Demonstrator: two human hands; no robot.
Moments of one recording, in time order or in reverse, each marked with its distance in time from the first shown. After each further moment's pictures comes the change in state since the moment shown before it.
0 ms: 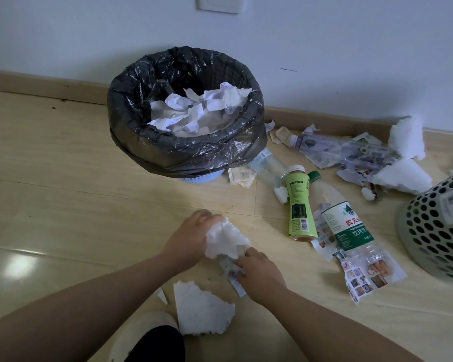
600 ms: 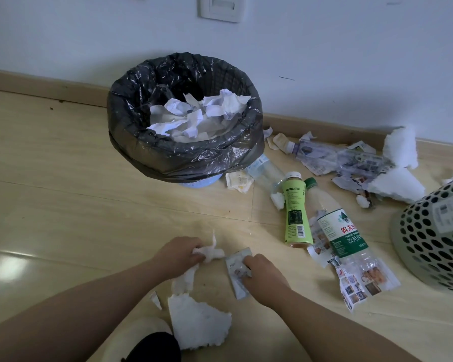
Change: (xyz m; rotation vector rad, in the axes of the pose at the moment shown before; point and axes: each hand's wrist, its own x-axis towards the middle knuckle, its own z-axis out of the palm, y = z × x) left_hand 0.000 -0.018 0.005 0.080 -0.294 -0.123; right_hand -0.001 0.013 -0.010 0.121 -0.046 0.117
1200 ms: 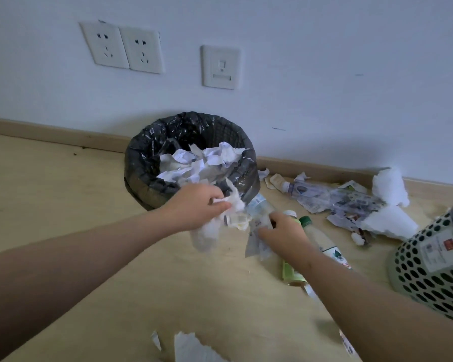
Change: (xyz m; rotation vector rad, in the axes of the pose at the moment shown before) left_hand -0.018 0.100 -0.174 -0.055 0.357 0.087; right_hand -0.011 -0.039 -0.151 0.434 0.353 0.013
